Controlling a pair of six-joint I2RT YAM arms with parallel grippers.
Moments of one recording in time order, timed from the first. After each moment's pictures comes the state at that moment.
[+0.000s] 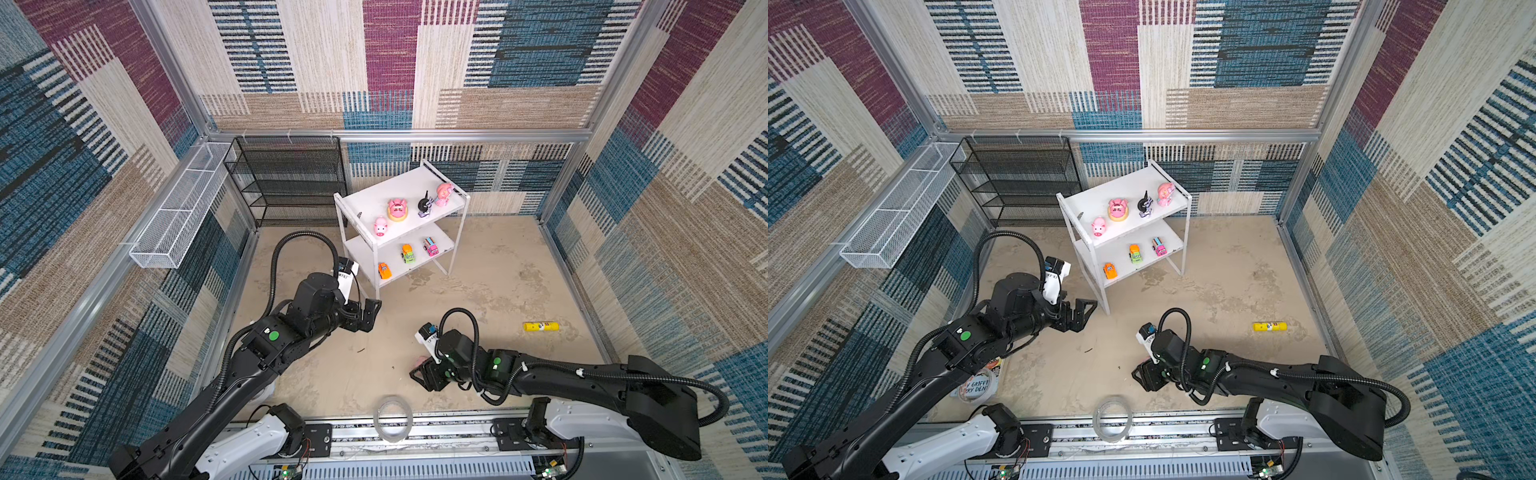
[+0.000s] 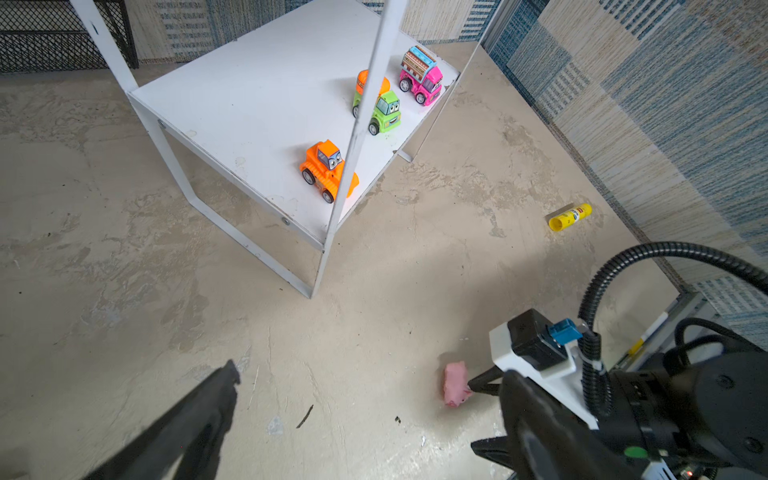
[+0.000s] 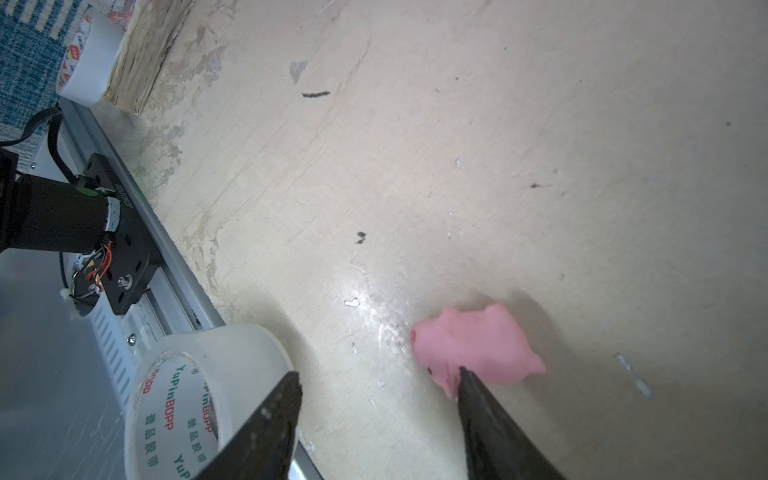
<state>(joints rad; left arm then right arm) -0.66 0.95 1.02 -0.67 -0.02 -0.30 1.04 1.20 0.49 -0.10 -0.12 0.53</state>
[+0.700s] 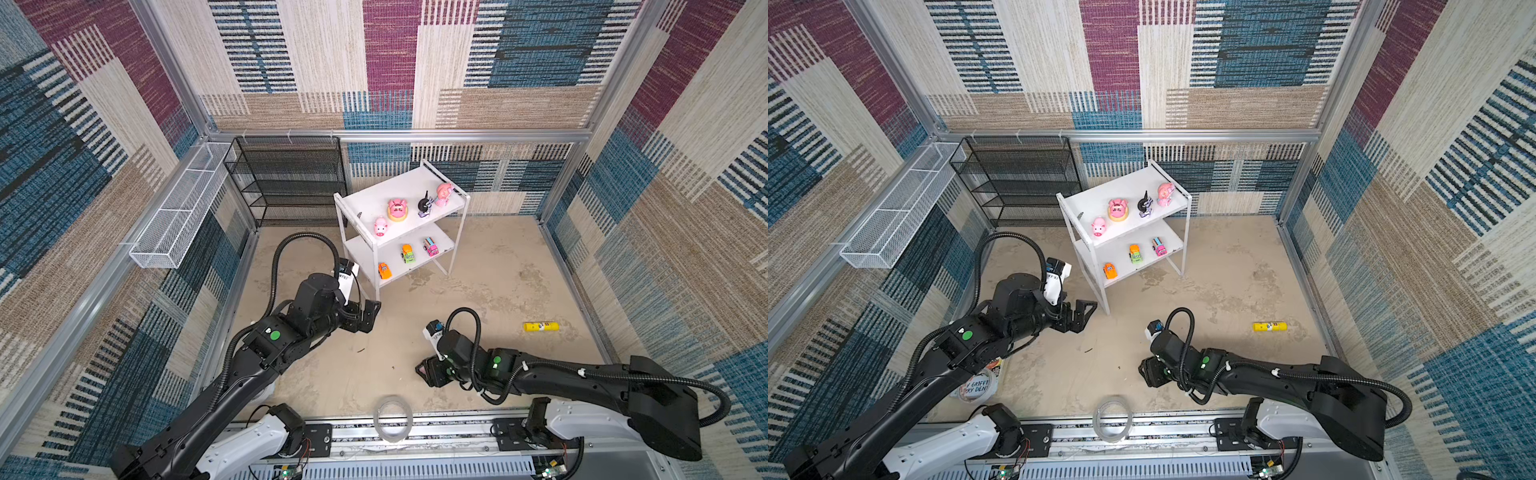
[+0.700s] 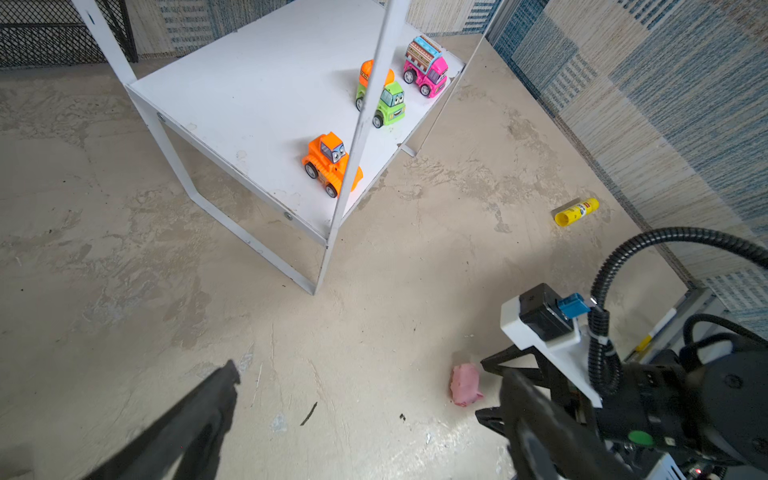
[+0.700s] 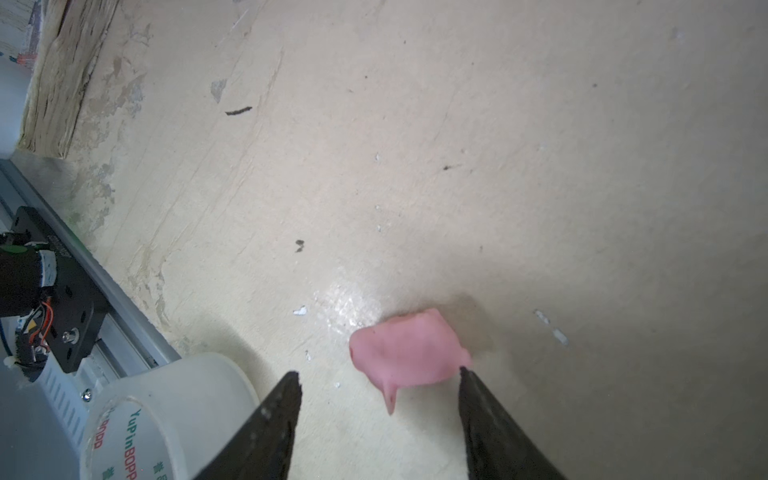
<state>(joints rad) -0.65 0.95 1.01 -0.67 -0.01 -0.29 1.04 1.19 0.50 -0.20 0.00 0.64</state>
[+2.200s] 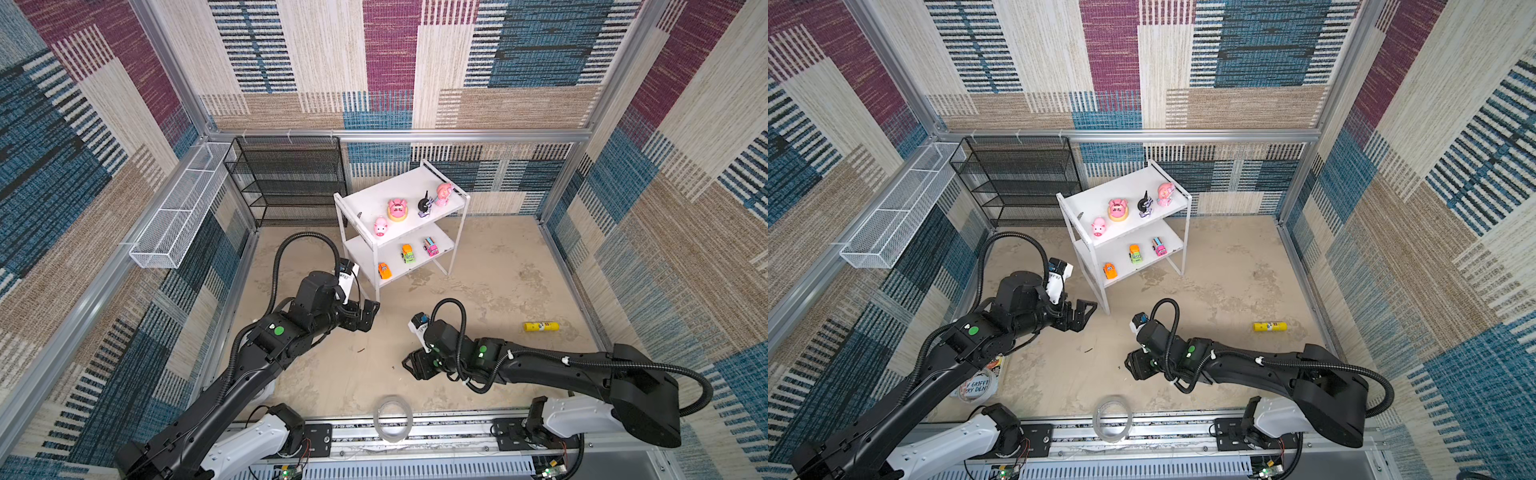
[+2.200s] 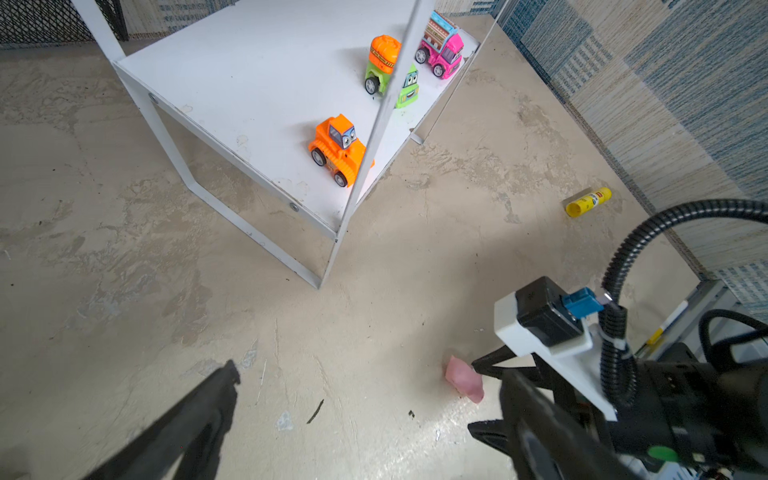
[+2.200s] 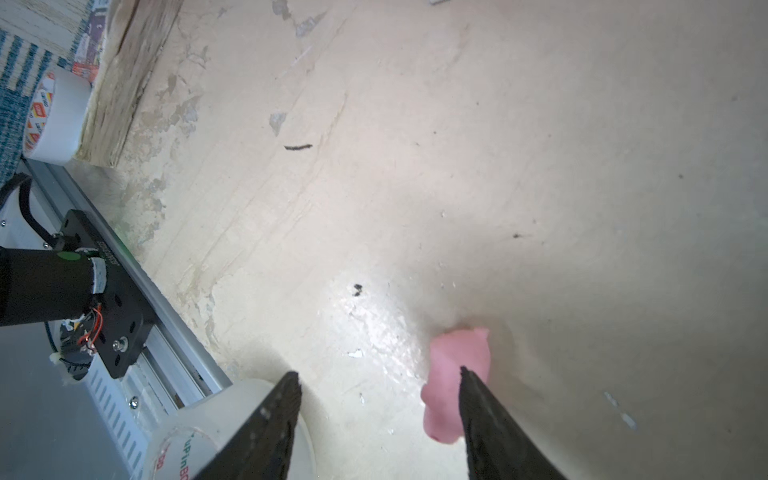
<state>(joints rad) -0.60 0.97 0.99 -0.65 0.04 -0.26 1.04 1.31 0.65 -0.21 -0.05 0.60</state>
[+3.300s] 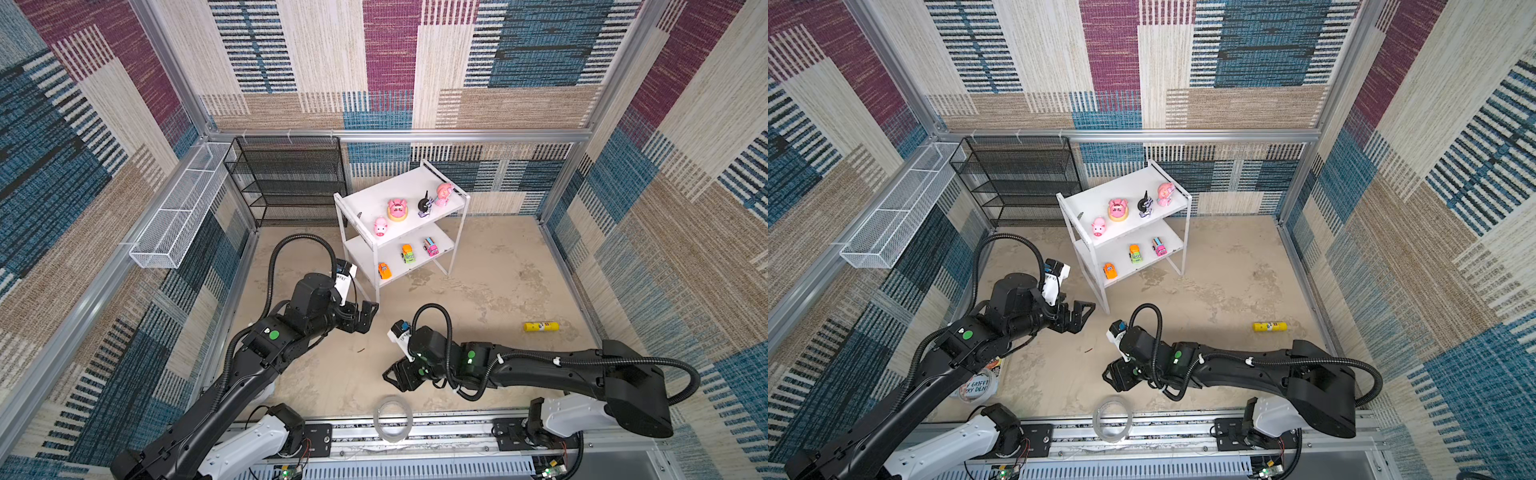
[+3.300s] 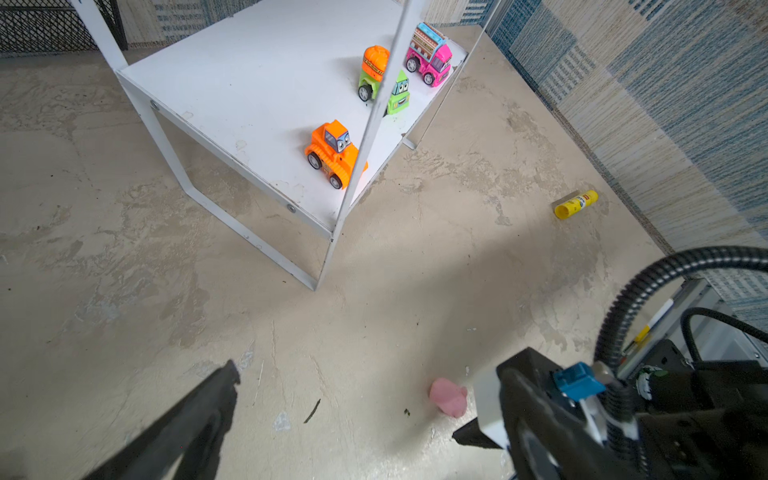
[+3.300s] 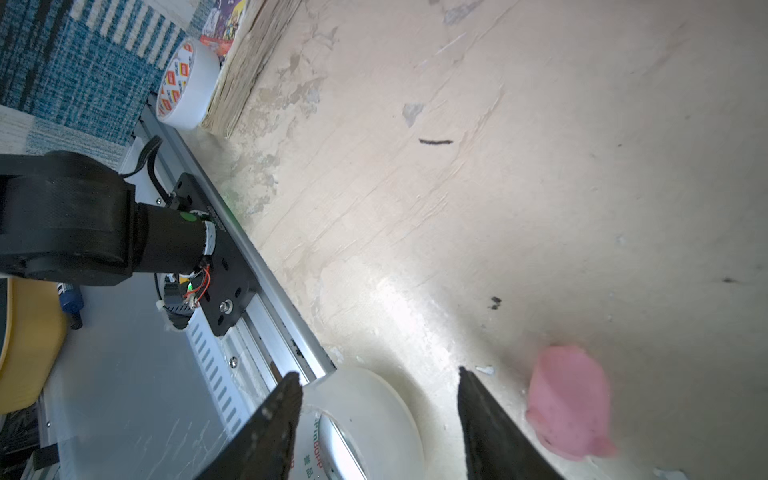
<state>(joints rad) -0.59 0.94 0.98 -0.65 0.06 -0.26 1.17 1.37 0.75 -0.16 -0.11 0.62</state>
